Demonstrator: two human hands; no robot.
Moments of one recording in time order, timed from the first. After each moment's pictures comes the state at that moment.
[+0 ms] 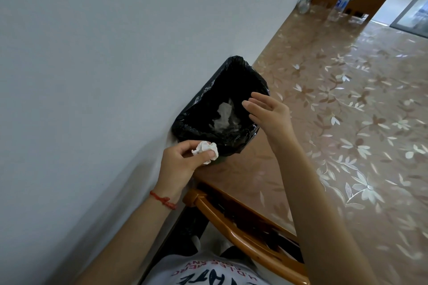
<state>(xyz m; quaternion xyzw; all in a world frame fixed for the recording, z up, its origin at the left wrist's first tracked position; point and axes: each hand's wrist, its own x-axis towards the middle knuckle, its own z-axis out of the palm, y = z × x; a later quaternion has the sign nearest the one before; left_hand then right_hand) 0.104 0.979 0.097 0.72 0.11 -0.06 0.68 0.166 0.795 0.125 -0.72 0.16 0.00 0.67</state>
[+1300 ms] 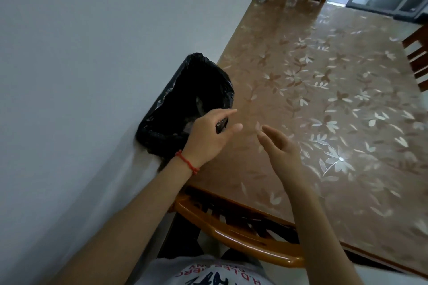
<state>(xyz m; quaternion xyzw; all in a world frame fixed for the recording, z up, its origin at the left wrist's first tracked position) 0.151 0.885 0.111 0.85 -0.22 -0.05 0.48 0.076 0.736 0.095 -0.77 0.24 -0.09 0.59</state>
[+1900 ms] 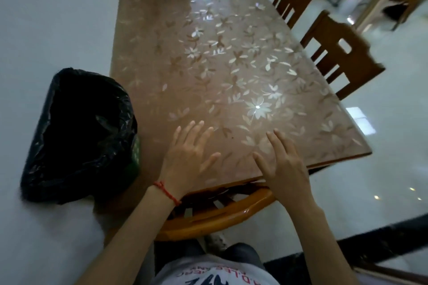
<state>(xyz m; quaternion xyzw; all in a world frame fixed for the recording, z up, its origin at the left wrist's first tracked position) 0.091 0.815 0.072 0.83 -0.54 0.02 0.10 -0.078 0.691 0.078 -0.90 0.37 -0.14 0.17</state>
